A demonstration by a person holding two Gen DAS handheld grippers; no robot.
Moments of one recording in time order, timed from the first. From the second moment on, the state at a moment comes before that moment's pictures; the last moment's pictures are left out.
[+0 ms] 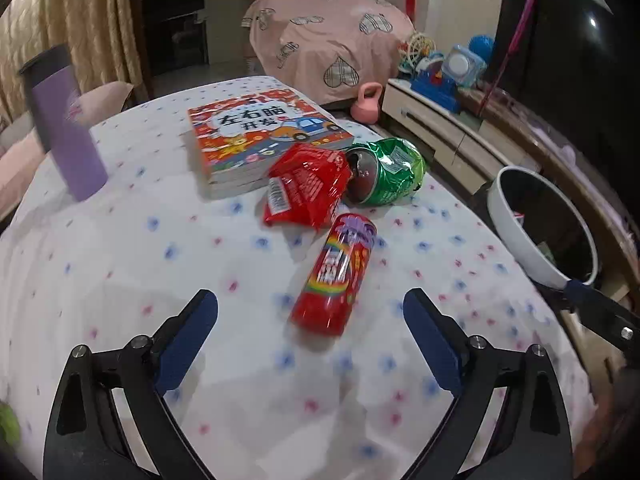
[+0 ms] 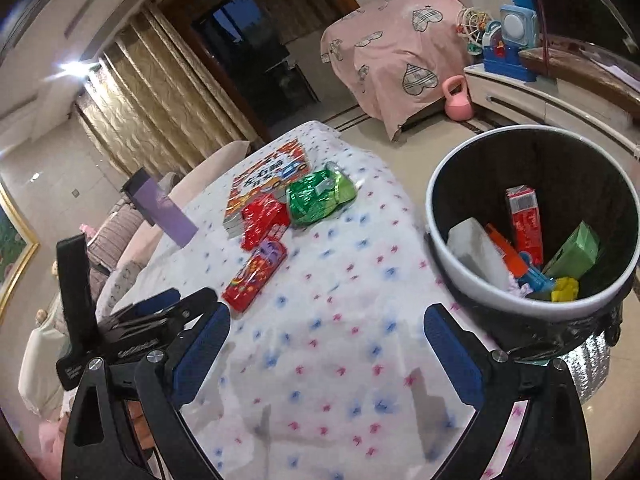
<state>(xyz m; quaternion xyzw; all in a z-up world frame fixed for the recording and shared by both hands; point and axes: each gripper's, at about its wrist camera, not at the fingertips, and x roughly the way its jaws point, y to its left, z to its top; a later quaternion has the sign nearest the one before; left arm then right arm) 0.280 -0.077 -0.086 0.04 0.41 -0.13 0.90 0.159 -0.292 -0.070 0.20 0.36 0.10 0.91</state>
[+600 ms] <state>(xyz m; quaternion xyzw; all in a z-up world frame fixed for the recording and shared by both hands) 0.260 -0.008 -0.093 -0.02 0.43 -0.11 0.89 0.226 -0.247 -0.069 0.15 0.37 0.16 0.90</state>
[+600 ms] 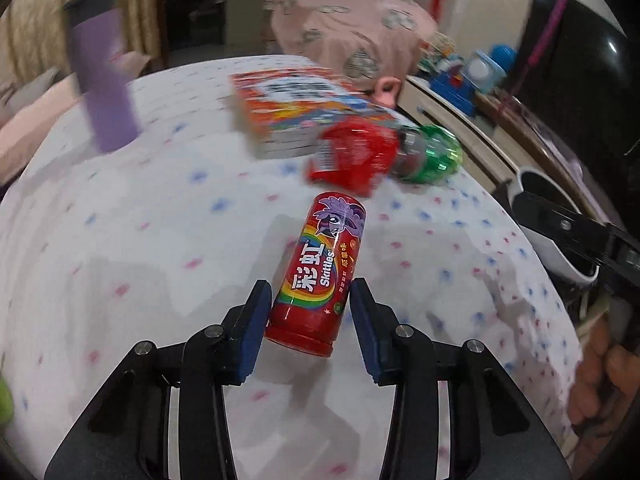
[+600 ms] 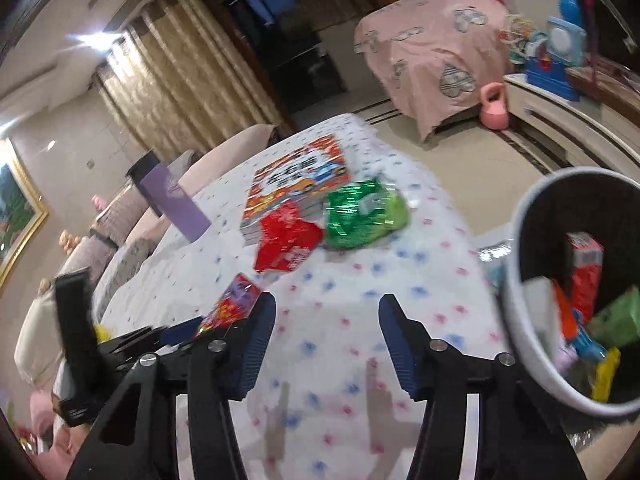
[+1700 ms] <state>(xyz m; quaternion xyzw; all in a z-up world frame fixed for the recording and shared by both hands) 0.237 0.041 -0.106 -0.10 0.44 -0.08 0.89 0.285 -0.161 -0.076 0.04 0.38 0.25 0.89</state>
